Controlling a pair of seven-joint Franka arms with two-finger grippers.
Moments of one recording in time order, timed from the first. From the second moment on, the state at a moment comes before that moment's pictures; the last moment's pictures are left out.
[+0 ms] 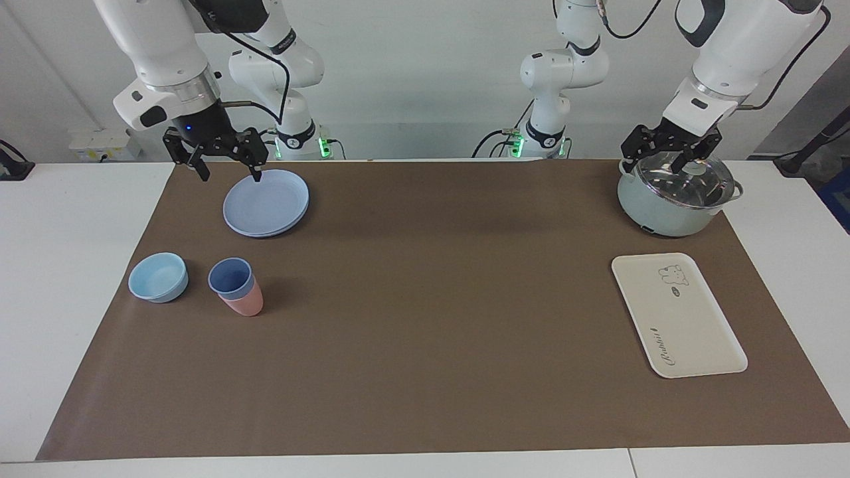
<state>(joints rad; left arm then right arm) 0.05 -0.06 -0.10 -1.64 -0.01 1.50 0.05 0.05 -0.05 0.03 -1.62 0.01 1.58 0.13</state>
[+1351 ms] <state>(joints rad) 0.05 -0.06 -0.10 -1.64 -0.01 1.50 0.05 -0.15 0.04 0.01 -1.65 0.03 1.73 0.39</state>
